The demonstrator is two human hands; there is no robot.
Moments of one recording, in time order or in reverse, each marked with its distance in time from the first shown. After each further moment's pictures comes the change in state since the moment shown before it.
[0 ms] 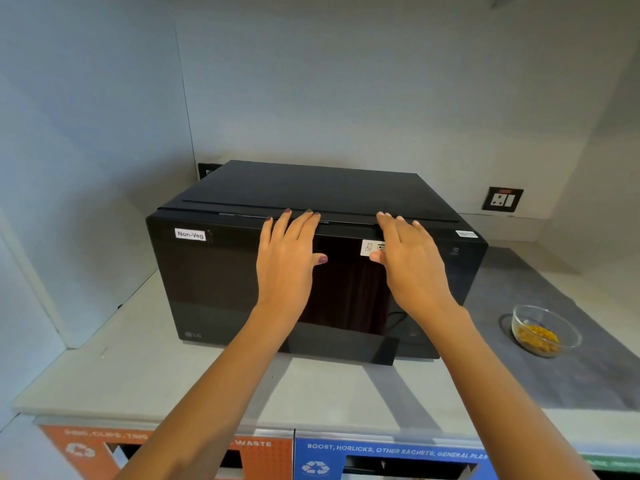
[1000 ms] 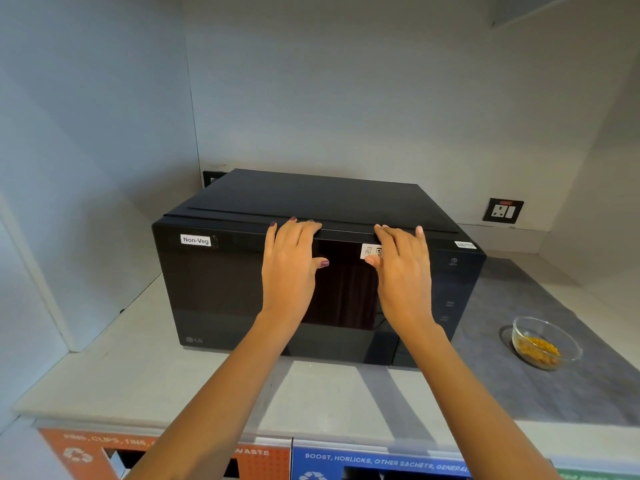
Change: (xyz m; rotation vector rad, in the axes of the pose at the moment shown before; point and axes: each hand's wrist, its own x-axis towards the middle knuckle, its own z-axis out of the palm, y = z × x) left_hand 0.003 -0.002 0.011 -0.156 0.080 -0.036; right_hand 0.008 0.010 0.043 0.047 0.352 -0.006
